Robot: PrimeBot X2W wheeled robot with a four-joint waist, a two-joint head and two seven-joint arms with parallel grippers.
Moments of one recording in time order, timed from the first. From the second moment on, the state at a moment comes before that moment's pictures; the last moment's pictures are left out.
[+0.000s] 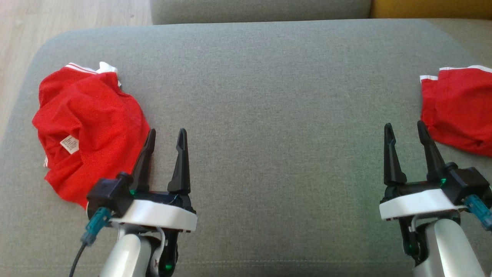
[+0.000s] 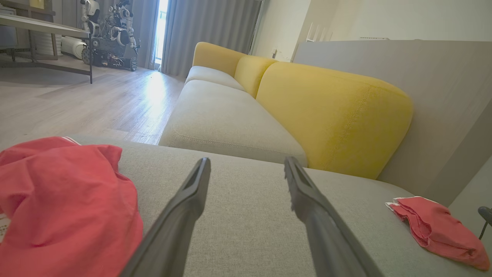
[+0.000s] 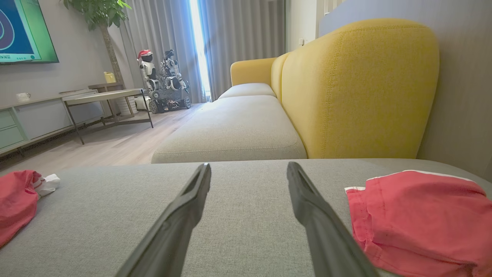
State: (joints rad) left arm -0.08 0.05 -0.31 0.03 -0.34 0.09 -0.26; right arm -0.11 -0.05 -0.01 0.19 0.11 0.13 -0.23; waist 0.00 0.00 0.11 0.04
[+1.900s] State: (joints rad) left arm 0.00 0.05 -0.20 -0.03 -0.35 0.12 -0.26; right arm -0.09 -0.05 0.12 0.15 0.14 0.13 -0.20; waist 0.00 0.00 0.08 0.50
